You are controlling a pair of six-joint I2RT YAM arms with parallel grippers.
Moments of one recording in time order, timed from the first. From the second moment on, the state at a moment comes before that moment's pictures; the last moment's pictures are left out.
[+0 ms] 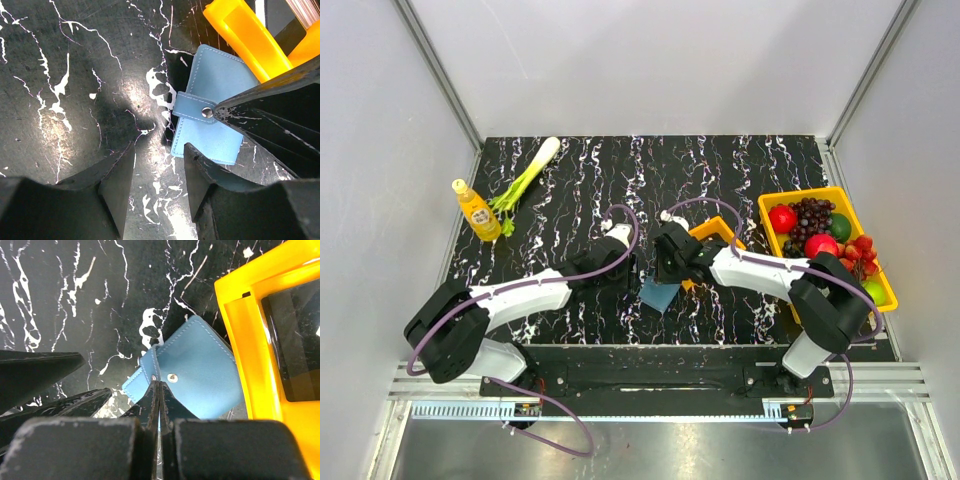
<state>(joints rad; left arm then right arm) -0.81 1.38 0.69 -0.12 -0.10 -0.57 0.85 1.65 0.97 -0.25 0.07 0.72</state>
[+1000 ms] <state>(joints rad) -0.85 1.42 0.71 -0.12 -0.12 -0.55 0.85 1.68 0.96 -0.26 0.14 0.72</state>
